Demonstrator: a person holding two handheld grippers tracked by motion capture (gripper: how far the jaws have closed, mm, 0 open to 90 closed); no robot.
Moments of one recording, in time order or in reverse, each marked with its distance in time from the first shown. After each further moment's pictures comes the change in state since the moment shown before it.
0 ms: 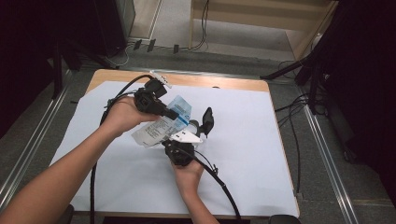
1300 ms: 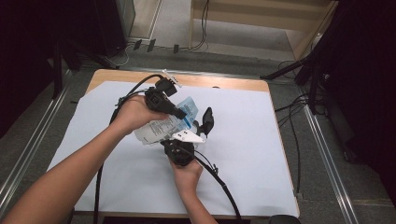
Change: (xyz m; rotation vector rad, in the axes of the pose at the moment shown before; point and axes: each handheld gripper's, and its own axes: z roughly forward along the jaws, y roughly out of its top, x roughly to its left) left arm -0.001 0.018 0.019 0.035 -0.019 -0.018; right arm 0.000 0.001 -0.002 -0.033 0.046 0.064
